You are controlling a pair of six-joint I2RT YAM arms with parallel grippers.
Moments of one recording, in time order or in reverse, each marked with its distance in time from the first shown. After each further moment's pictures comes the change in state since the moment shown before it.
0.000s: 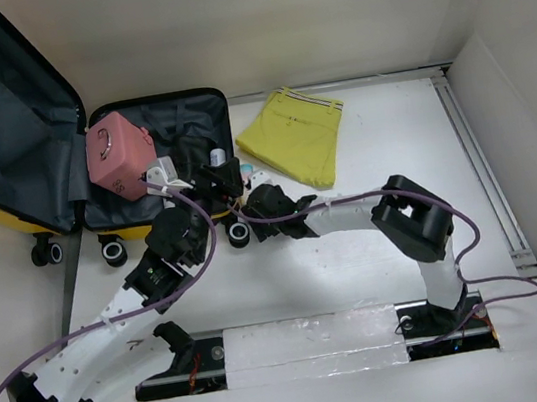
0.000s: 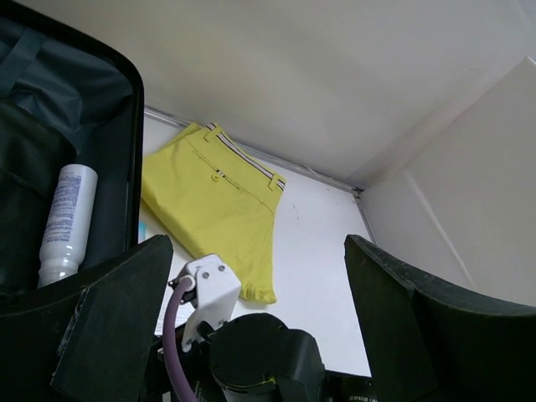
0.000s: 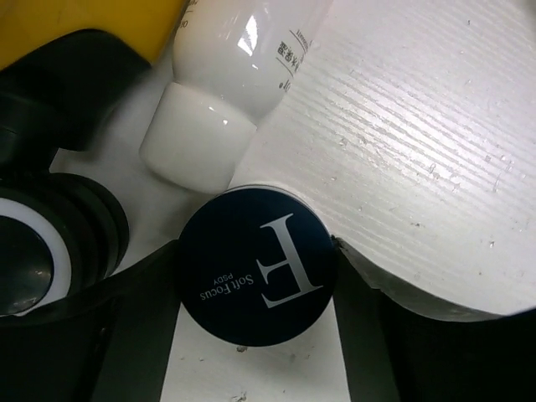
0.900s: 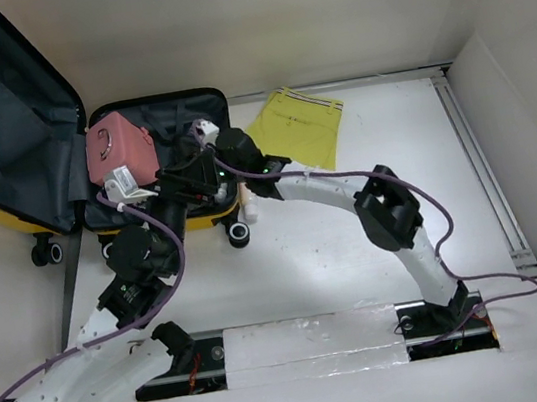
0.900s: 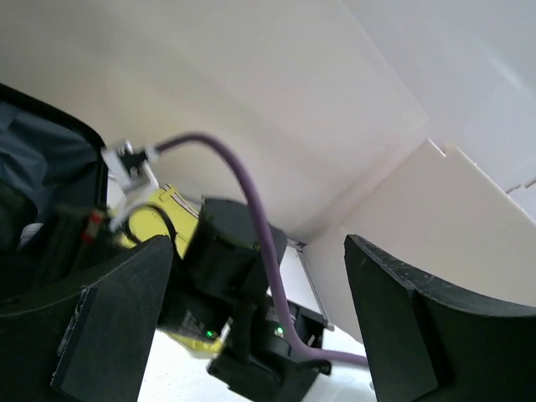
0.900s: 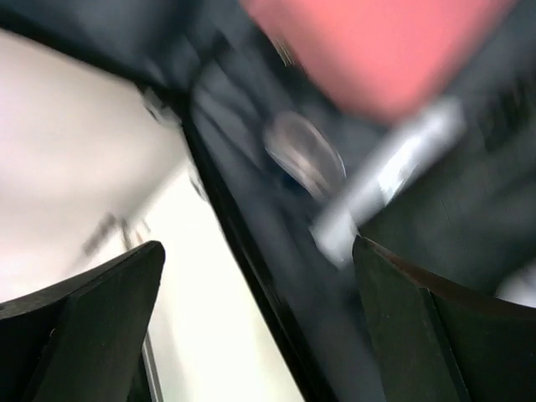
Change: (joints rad) left arm 0.000 -0.125 0.068 0.010 -0.008 0.005; right arm -0.059 0.267 0.696 0.183 -0.636 0.188
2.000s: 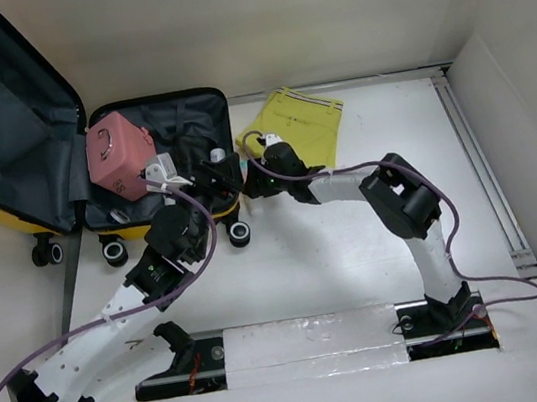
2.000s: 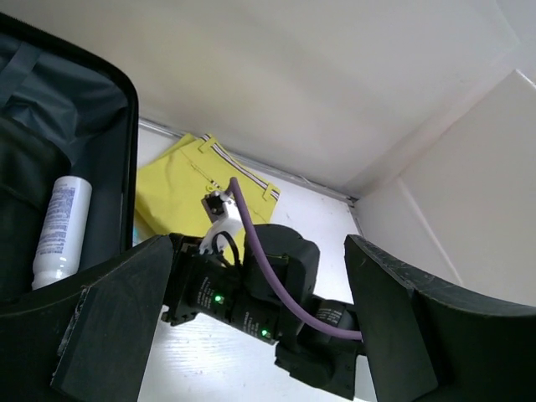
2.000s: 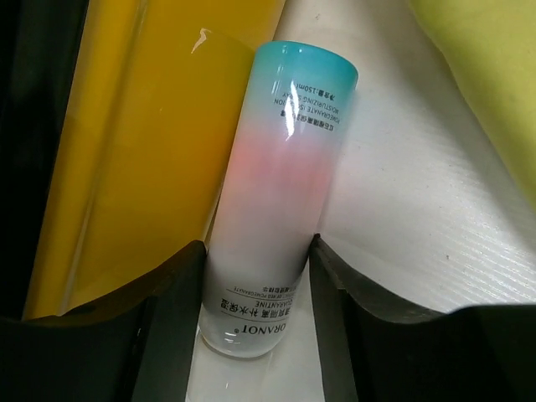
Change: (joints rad) left arm 0.000 0.142 -0.042 0.017 0.003 0.005; right arm -0.175 -0.098 -0.537 0.097 0.244 0.008
